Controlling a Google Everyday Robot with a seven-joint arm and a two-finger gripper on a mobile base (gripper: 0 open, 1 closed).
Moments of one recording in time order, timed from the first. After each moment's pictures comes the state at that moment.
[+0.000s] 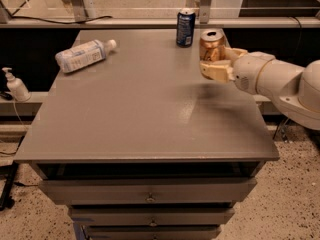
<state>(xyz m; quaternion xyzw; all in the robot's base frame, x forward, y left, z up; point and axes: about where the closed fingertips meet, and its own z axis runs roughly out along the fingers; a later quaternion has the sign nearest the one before) 0.634 -0.151 0.912 -0.30 0.70 0.15 0.63</state>
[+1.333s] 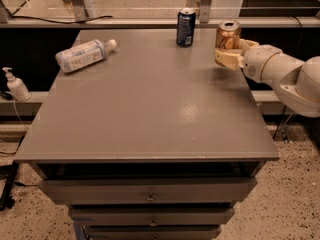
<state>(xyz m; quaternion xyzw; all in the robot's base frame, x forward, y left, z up) 0.709 -0.220 0.902 -0.24 0.70 0.12 0.66</state>
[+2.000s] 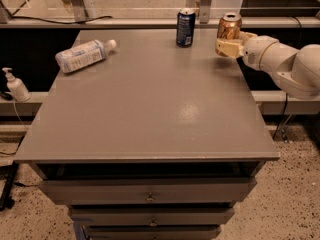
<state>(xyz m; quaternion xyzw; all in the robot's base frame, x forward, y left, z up) 0.770 -0.236 0.900 -0.23 0.70 0.15 0.66</state>
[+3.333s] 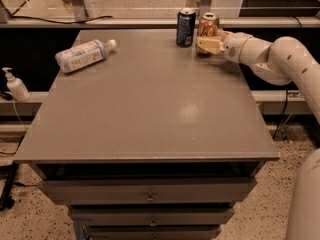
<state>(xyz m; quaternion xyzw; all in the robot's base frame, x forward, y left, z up) 0.827 -0.184 0.875 -0.26 0.69 0.24 0.64</state>
